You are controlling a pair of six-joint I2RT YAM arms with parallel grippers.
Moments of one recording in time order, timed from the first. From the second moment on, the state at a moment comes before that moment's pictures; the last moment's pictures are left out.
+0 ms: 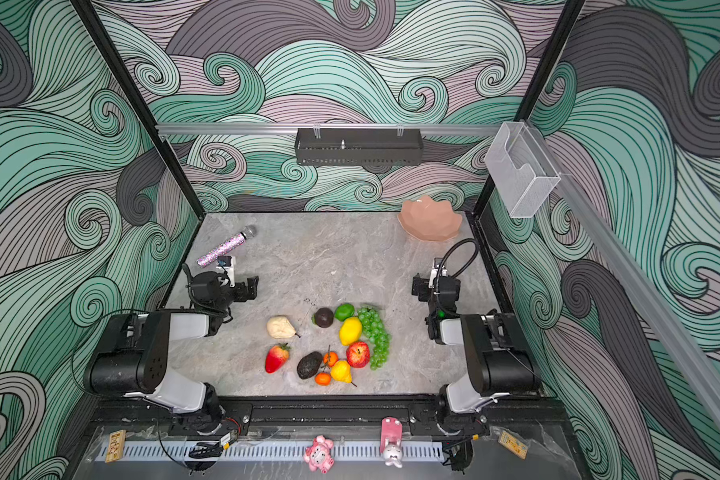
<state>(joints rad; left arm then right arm) 0.08 1.53 0.44 0.60 0.17 0.02 0.05 1.55 0.38 0.77 0.17 -0.01</state>
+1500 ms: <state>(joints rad) 0.16 1.36 0.32 0.65 0.25 -0.02 0.05 1.46 0.40 0.66 0.12 -0.02</state>
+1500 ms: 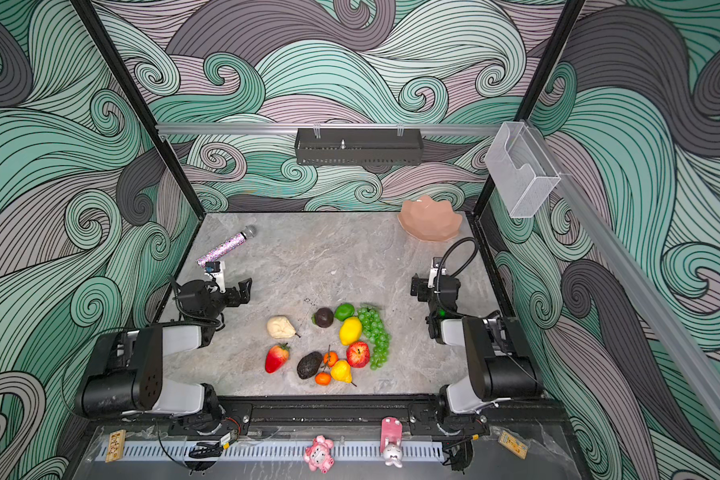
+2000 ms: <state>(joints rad) 0.07 1.04 0.67 0.14 0.15 -0.48 0.15 1.15 0.64 0.31 -0.04 0.21</state>
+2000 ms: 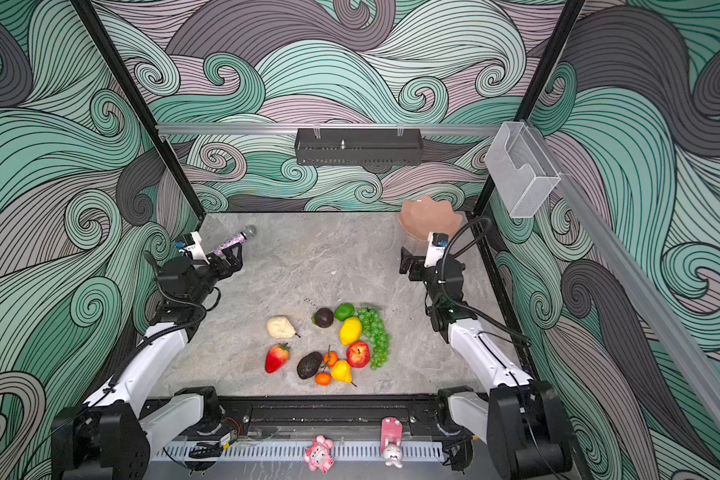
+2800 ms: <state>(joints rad) 0.01 0.99 1.01 -0.82 0.13 -0.50 0.01 1.53 0.99 -0.08 0.02 0.84</state>
